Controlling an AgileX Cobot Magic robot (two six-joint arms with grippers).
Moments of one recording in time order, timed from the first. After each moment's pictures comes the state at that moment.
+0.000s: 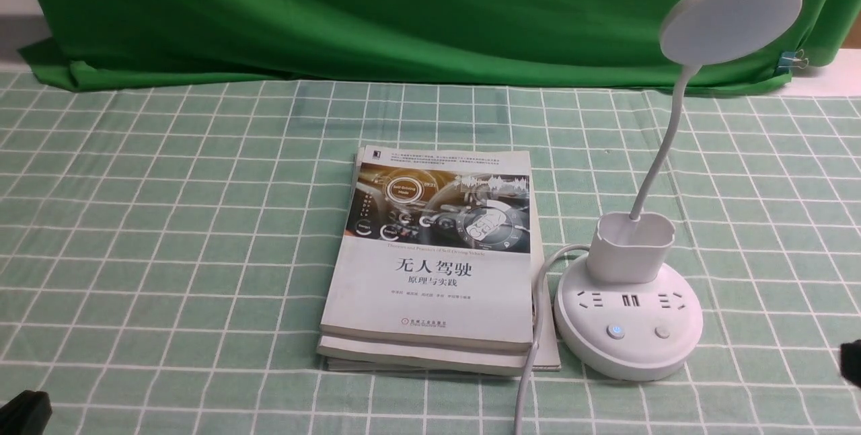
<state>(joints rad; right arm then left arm) 0.34 0.59 -0.57 0.01 0.77 0.14 0.02 0.00 0.01 -0.20 0.31 0.39</state>
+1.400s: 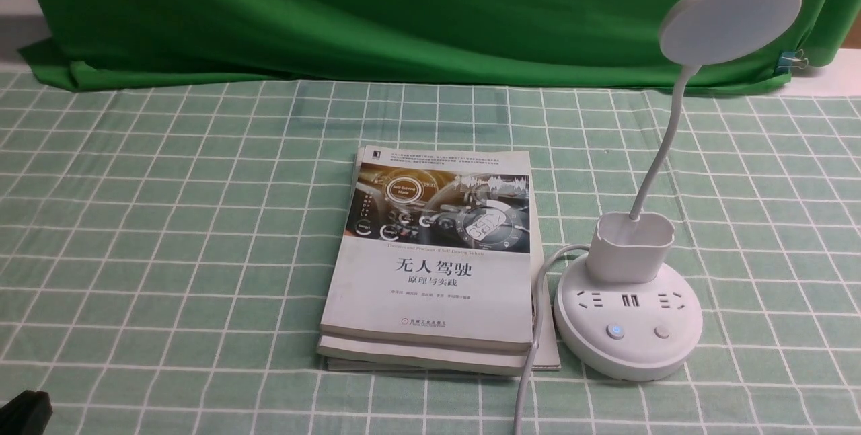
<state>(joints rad) 0.10 0.00 0.01 0.00 0.26 -0.05 0.02 0.00 0.01 -0.20 0.31 0.39</state>
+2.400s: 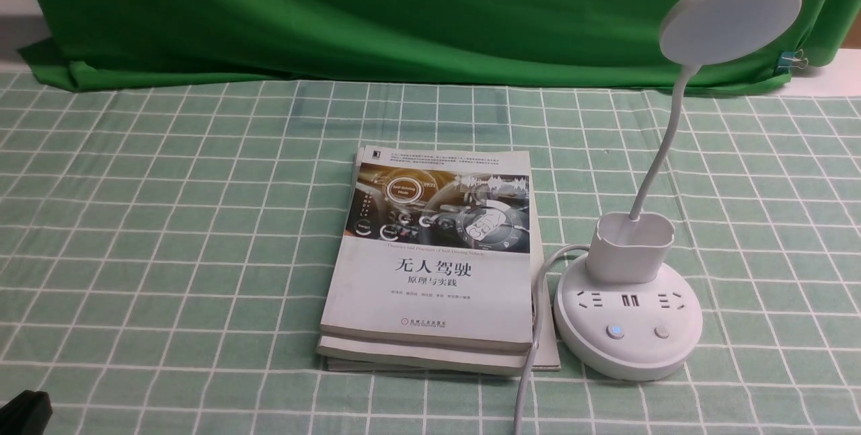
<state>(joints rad) 0.10 0.00 0.01 0.00 0.26 -0.05 0.02 0.00 0.01 -0.20 0.31 0.39</state>
